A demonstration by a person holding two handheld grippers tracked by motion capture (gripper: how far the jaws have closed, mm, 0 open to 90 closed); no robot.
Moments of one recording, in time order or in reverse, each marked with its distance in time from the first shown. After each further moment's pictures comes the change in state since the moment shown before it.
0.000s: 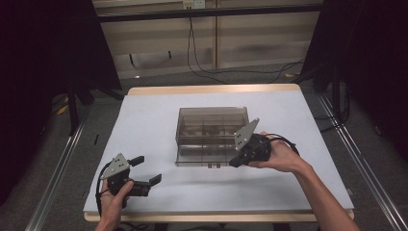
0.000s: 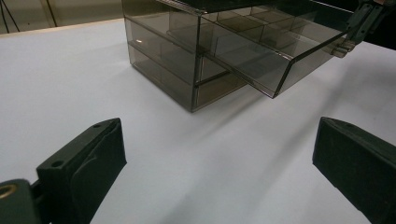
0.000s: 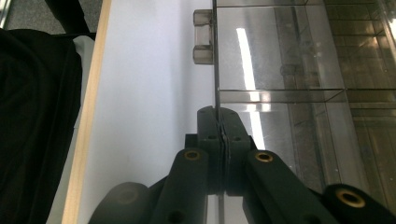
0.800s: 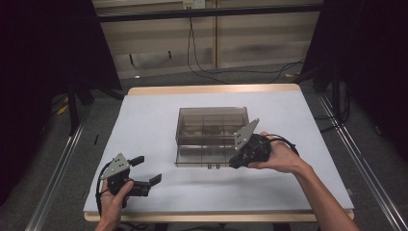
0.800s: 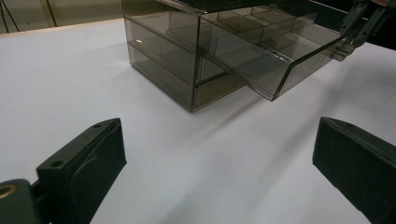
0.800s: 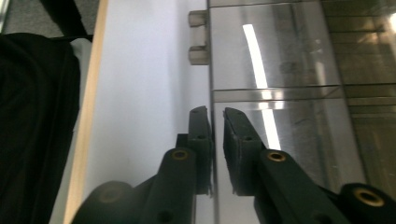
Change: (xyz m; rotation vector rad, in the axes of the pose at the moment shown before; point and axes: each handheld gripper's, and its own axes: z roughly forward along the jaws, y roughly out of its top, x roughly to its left) left arm 0.000 0.000 0.000 -0.002 0.001 -0.002; right arm 0.001 -0.001 0.000 -0.008 -0.019 0.026
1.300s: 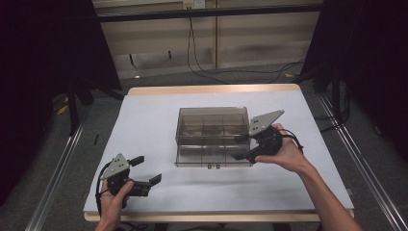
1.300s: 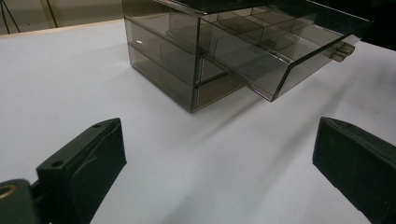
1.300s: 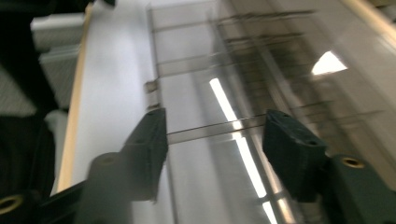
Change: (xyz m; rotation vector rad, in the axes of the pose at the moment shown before) left arm 0.000 0.000 0.000 -0.006 -0.007 -0.001; right arm -0.005 -0.013 -0.034 -0.294 -0.171 0.143
